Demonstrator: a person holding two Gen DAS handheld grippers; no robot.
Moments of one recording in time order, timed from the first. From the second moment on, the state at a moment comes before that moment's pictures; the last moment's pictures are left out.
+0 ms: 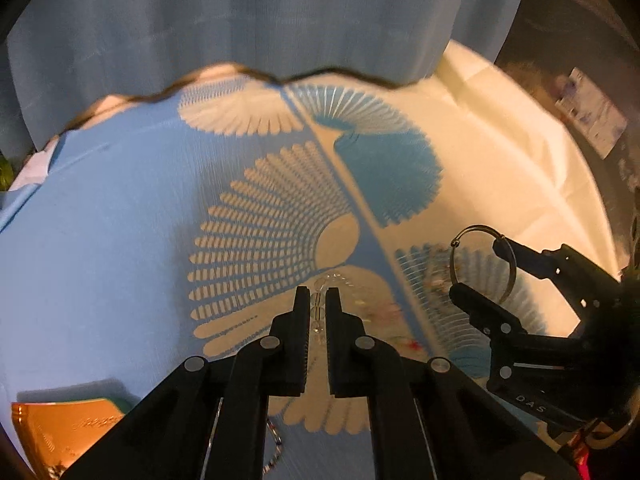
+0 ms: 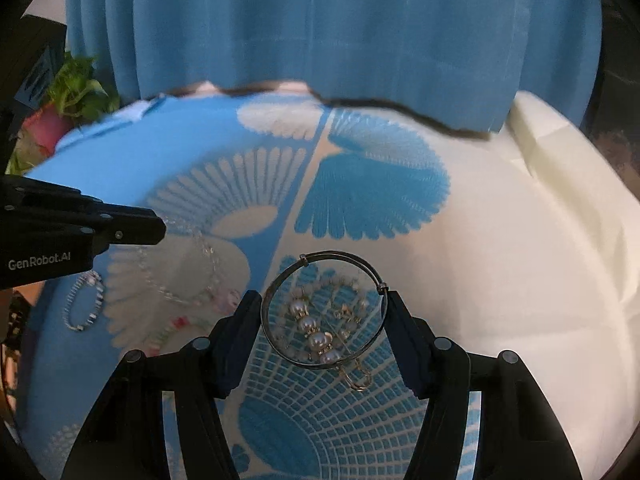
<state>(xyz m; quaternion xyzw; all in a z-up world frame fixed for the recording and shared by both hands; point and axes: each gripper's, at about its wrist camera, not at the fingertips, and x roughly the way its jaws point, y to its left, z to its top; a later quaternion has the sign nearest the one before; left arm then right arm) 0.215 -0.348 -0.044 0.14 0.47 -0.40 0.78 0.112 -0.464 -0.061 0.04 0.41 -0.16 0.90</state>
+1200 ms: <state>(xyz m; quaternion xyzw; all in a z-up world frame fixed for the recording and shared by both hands) -0.094 -0.037 0.042 0.08 0.41 -0.31 0.86 -0.187 -0.174 0.044 0.07 0.38 -0.07 0.92</state>
